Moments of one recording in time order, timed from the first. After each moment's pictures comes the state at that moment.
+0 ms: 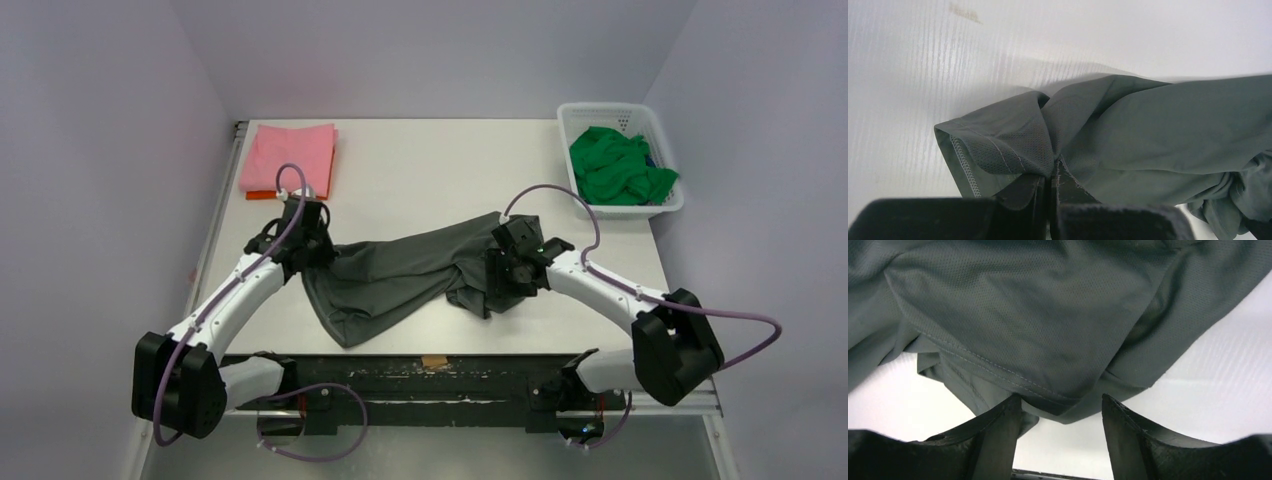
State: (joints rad) left arm -0.29 1.18 0.81 -0.54 -0.13 -0.62; right arm 0.56 1.32 0.78 -0.64 0.09 0.55
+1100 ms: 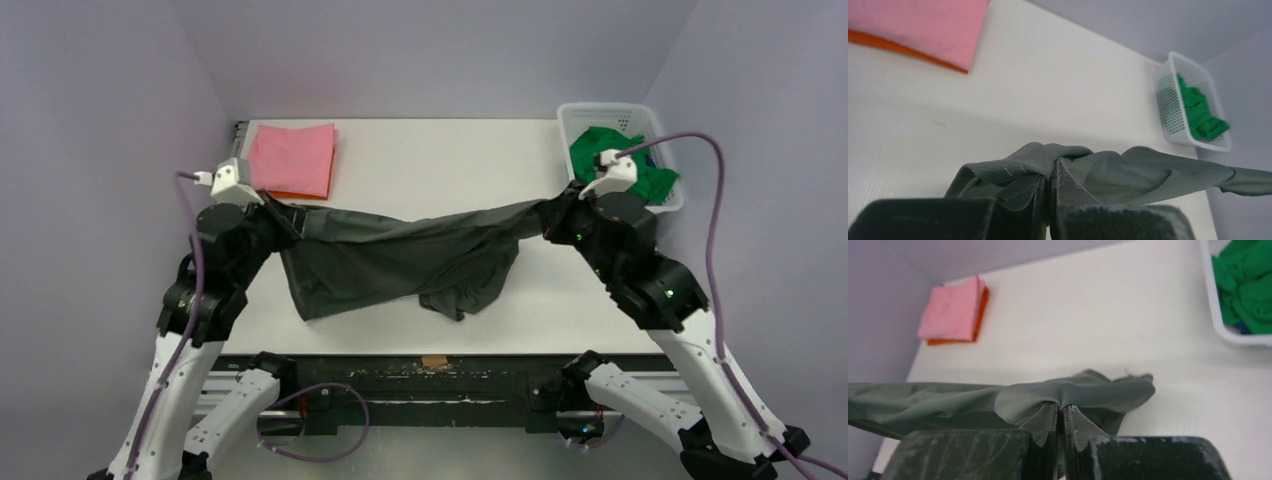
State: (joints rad) left arm -0.29 0.75 1.04 -0.64 -0.12 -0.59; right arm 0.57 0.86 1.17 -0.71 0.33 0.52
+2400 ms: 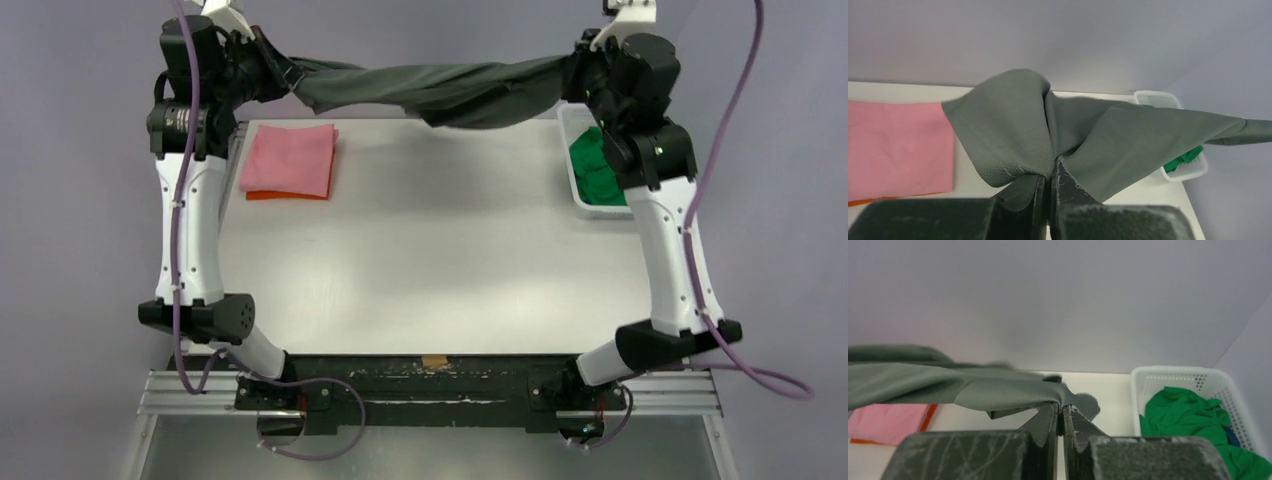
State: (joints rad) left arm -0.04 1.69 2.30 -0.83 0.28 -0.40; right arm 0.26 1.59 2.16 -0.64 0.19 0.11
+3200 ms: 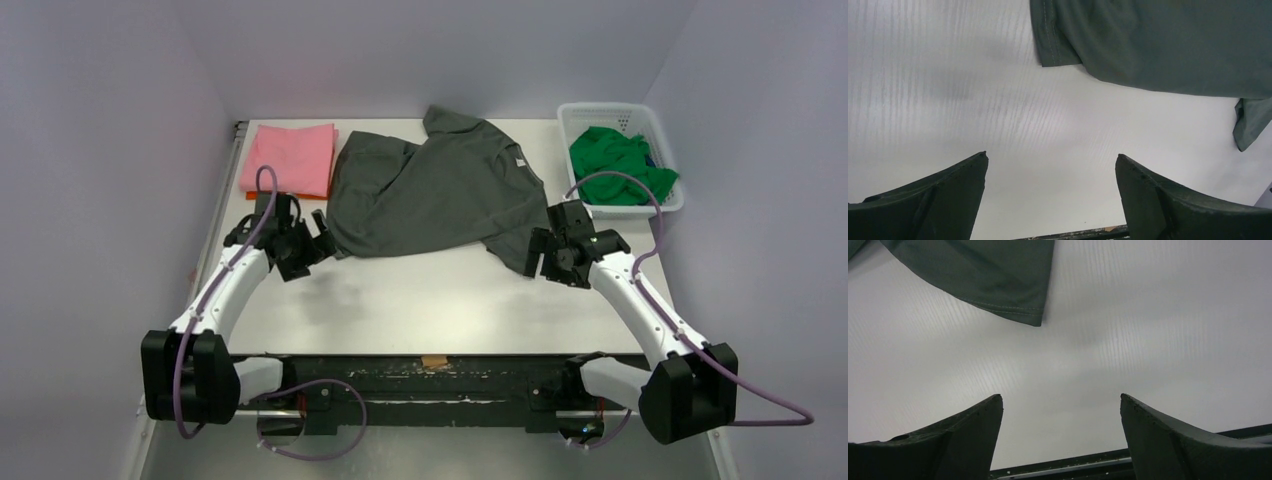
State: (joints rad) left arm -0.05 1.23 0.84 -0.66 0.19 -0.55; right arm 0.25 1.15 0.87 -0.87 0.19 0.48
